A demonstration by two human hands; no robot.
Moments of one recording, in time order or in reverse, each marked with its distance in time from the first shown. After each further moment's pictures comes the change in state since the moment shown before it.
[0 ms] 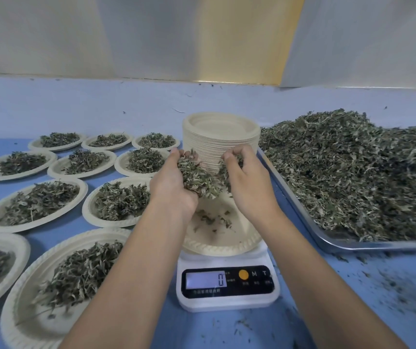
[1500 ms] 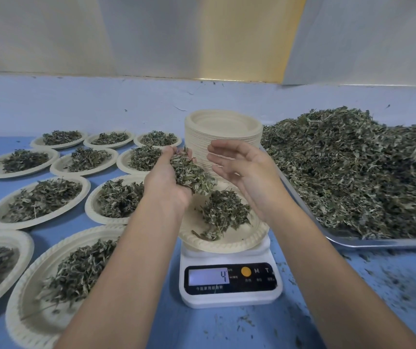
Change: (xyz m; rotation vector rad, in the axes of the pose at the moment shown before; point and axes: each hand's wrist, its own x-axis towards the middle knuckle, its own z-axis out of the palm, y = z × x) left_hand 0.004 0.012 -0.006 -0.034 0.002 -0.051; right_hand 0.002 -0.013 -0.009 0.745 -0.243 0.229
